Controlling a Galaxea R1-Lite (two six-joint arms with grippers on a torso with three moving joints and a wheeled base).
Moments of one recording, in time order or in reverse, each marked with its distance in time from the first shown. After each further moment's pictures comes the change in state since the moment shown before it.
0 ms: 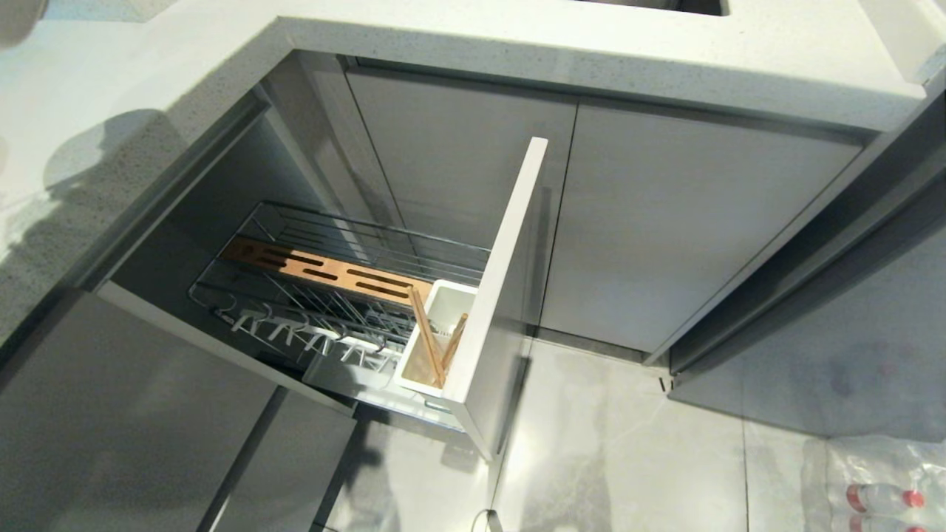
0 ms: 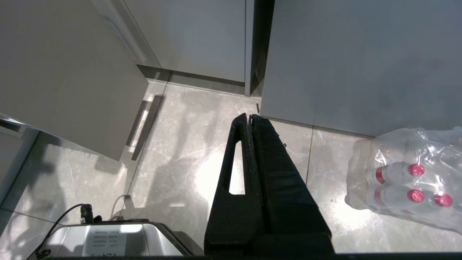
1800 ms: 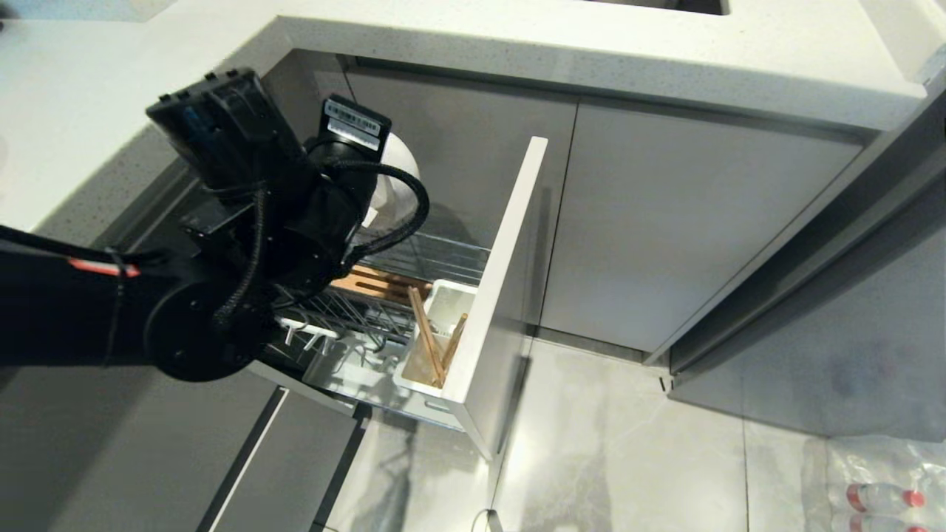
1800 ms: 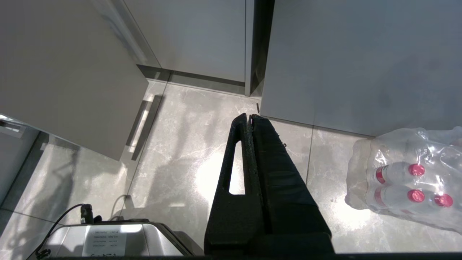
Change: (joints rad) left arm -0.256 0.500 0.703 -1.404 0.420 -0.854; right arm 0.000 0.000 0.000 0.000 0.000 0.000
